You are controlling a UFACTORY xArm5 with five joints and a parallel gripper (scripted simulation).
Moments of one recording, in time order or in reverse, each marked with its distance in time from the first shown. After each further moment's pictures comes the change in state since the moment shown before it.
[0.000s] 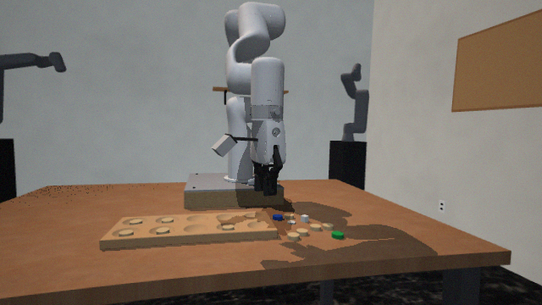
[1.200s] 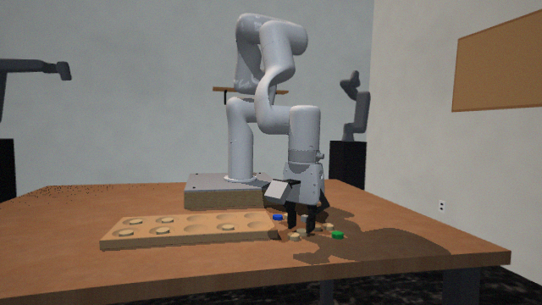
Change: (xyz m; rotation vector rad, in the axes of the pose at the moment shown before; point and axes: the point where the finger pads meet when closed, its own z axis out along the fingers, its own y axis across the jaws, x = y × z) arm -0.096 -0.012 0.099 -0.006 -0.001 -0.533
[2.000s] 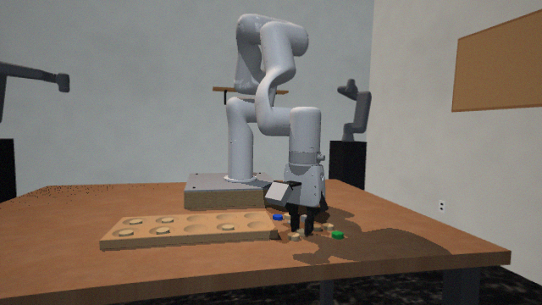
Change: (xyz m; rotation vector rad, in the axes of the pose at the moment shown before) arm 0.002 -0.004 0.004 0.006 0.003 0.000
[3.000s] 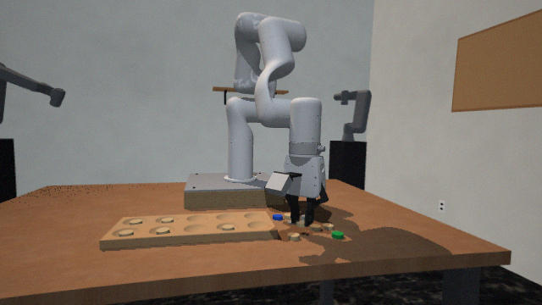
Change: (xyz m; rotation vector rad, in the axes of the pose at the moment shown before) arm 0.000 0.001 -0.021 -0.004 -0.002 0.000
